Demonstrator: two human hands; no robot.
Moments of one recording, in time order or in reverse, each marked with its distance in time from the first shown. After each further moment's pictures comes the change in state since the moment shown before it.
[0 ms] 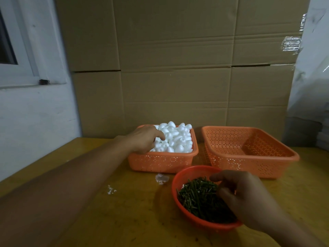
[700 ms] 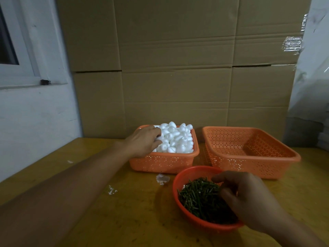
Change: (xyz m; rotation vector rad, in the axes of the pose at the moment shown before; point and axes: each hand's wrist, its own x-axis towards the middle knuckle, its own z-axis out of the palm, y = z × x) left_hand -0.010 0.002 0.009 0.006 0.184 -0.011; right_hand 0.000 0.003 0.001 -0.034 0.018 -0.019
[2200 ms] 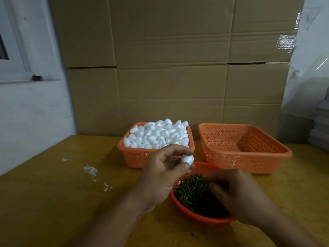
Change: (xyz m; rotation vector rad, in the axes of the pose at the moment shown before) left_hand -0.096 0.124 0.007 -1.493 0.178 -0.034; right_hand 0.003 0.000 0.004 -0.076 0.003 -0.051
